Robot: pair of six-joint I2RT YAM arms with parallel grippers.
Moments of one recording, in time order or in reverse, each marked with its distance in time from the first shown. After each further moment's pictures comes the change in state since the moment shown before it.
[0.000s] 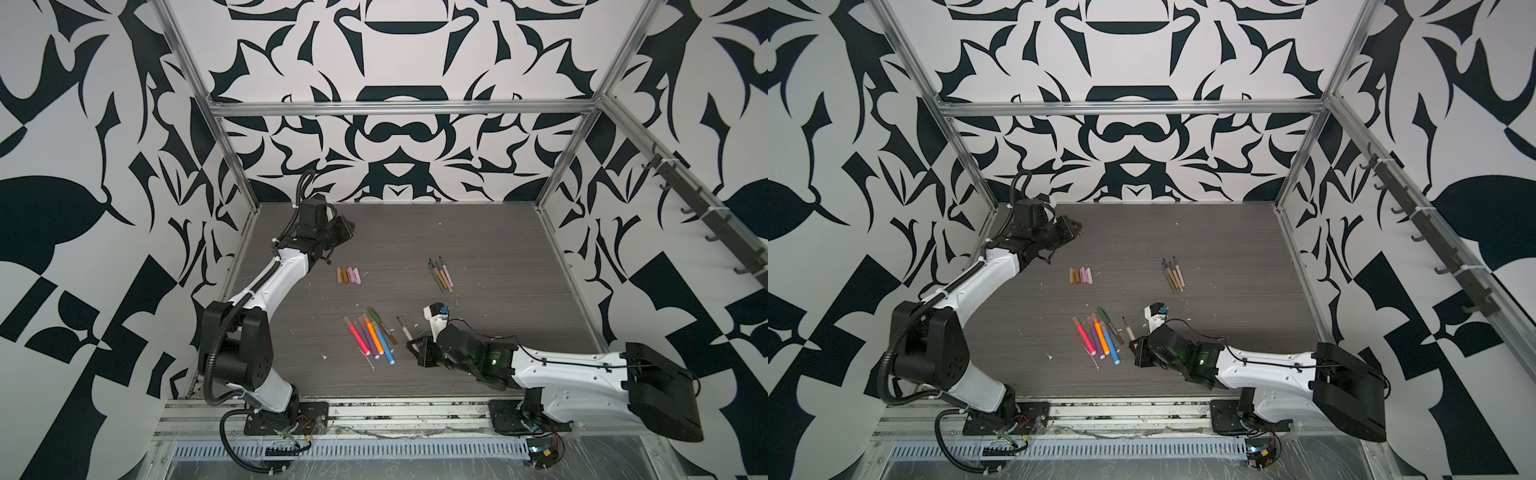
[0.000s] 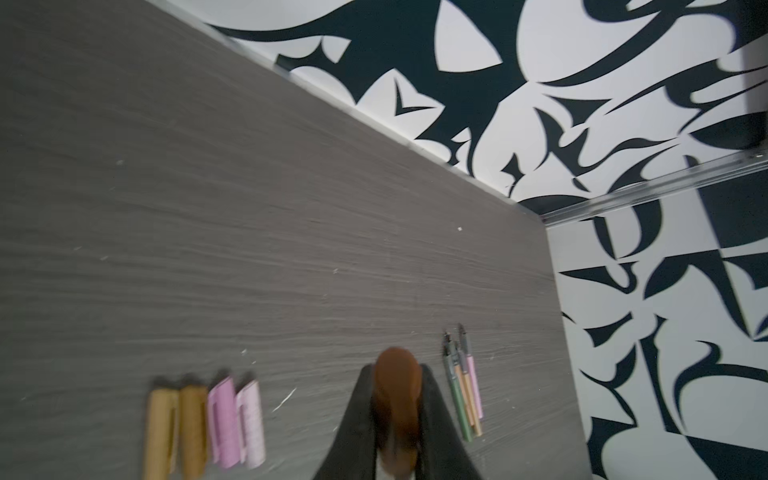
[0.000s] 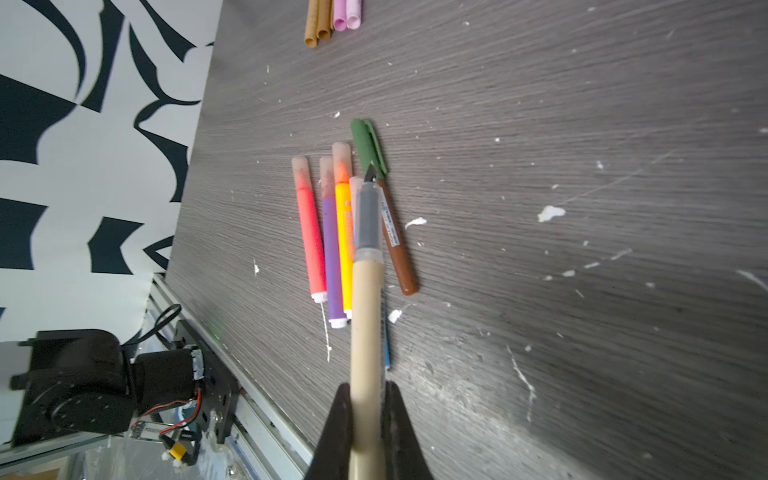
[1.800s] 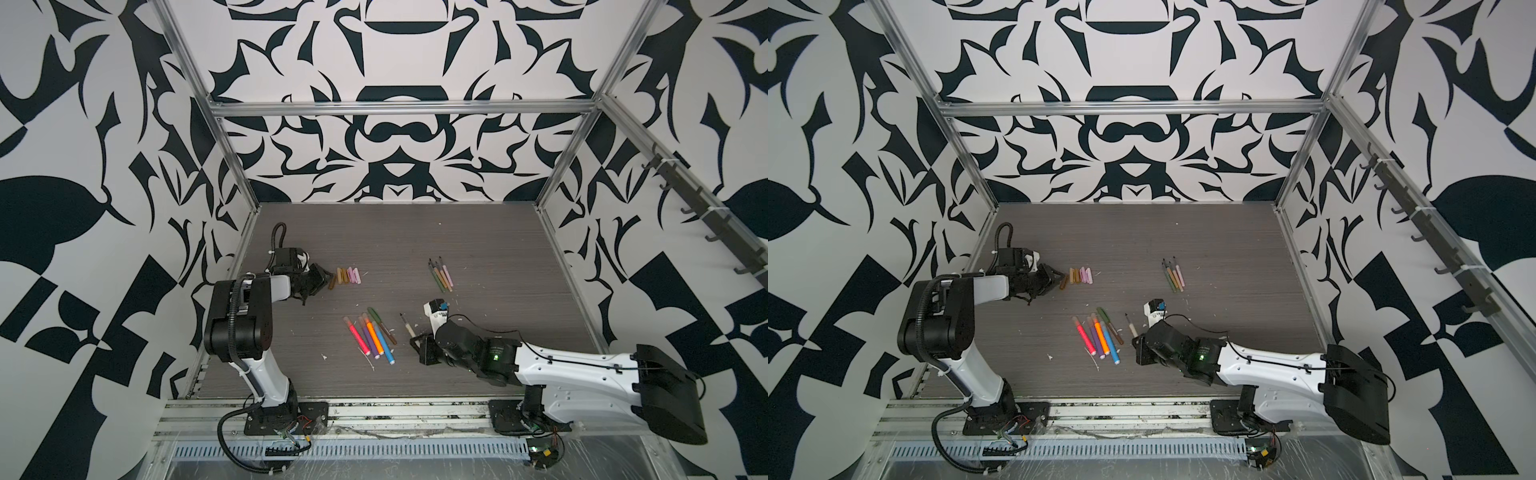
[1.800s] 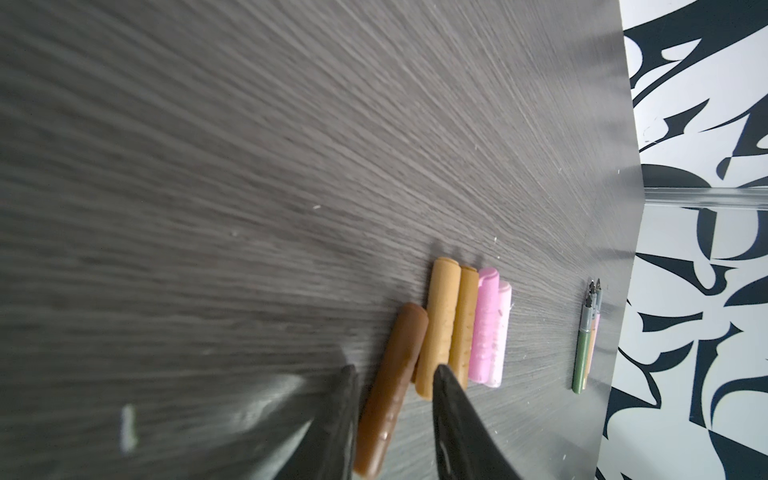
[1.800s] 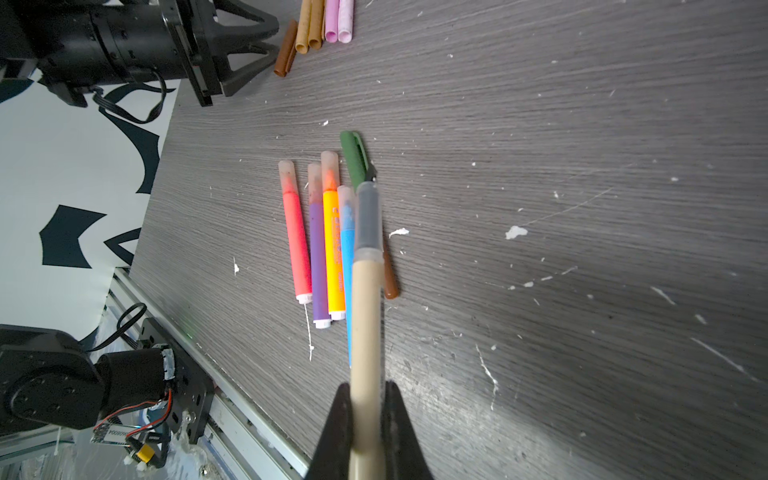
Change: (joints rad) left arm 0.274 0.212 -0.352 0.218 0.307 0.043; right arm 0.000 -0.027 0.079 -0.159 0.038 -0.064
